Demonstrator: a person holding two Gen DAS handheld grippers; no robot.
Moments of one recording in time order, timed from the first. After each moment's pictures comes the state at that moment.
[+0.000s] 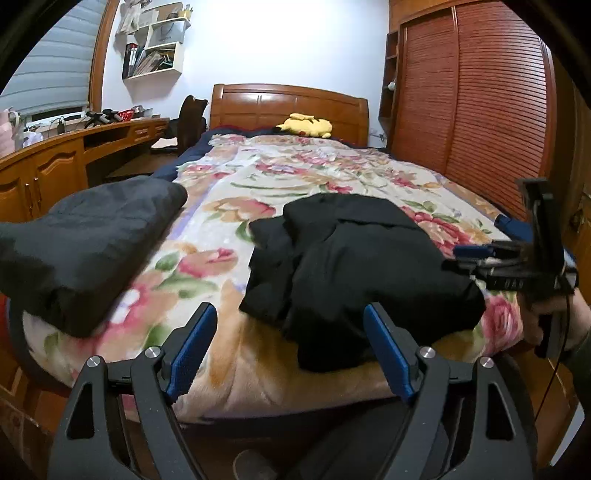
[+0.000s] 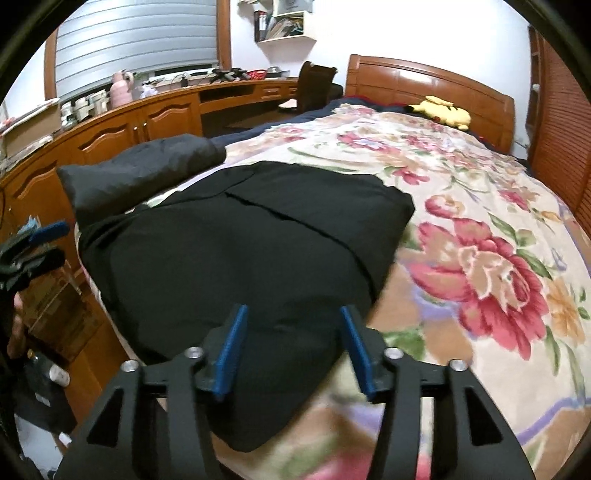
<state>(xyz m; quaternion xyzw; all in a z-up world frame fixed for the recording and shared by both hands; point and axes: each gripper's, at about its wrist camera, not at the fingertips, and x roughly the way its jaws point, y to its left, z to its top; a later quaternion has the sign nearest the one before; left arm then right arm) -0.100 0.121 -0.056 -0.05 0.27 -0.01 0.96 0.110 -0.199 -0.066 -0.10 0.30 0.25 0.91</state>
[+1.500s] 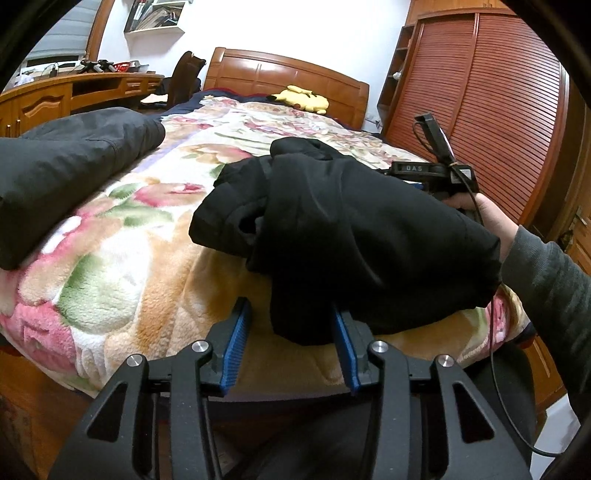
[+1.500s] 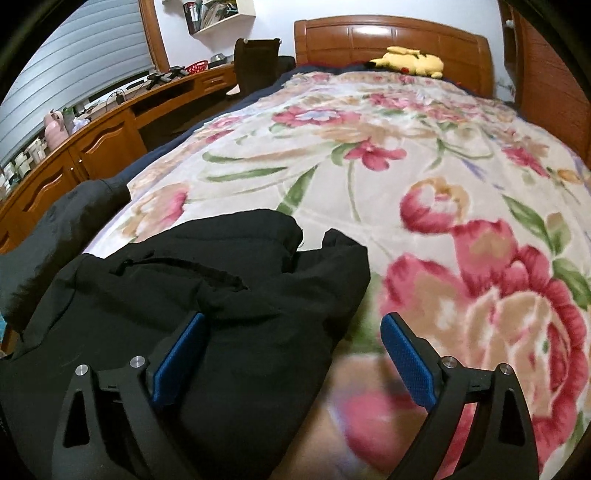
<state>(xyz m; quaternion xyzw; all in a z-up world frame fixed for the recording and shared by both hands) -0.080 0.106 -0.111 -0.12 0.31 -0.05 0.94 0.307 -0.197 -0.080 -0.02 0.38 0.22 0.90</state>
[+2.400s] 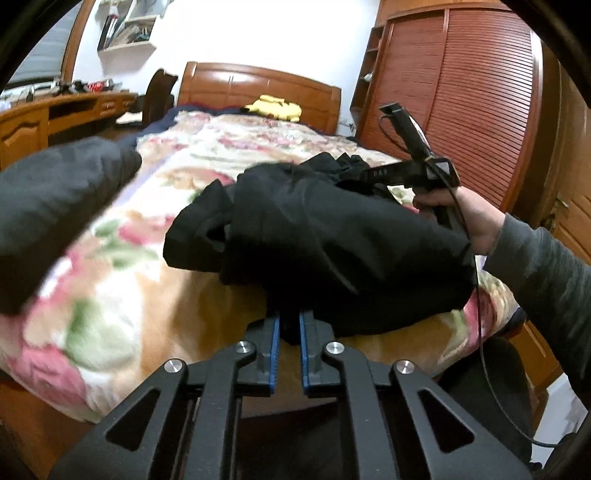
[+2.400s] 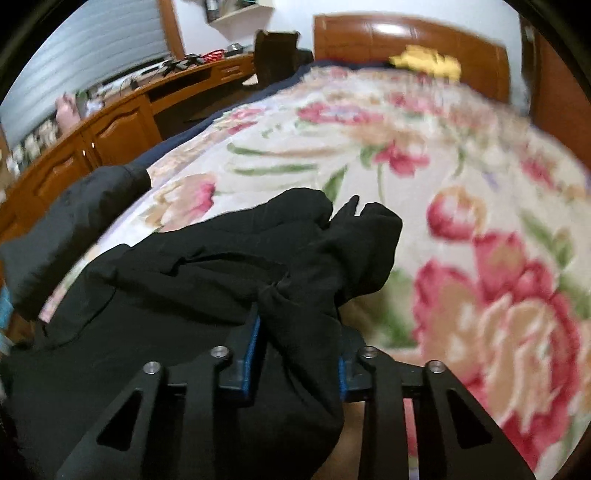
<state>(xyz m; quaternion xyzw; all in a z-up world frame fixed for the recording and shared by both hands) -0.082 0.108 -0.081 -0.09 0.29 -0.09 0.95 0.296 -0.172 -0.061 -0.06 0.37 0.23 0.90</state>
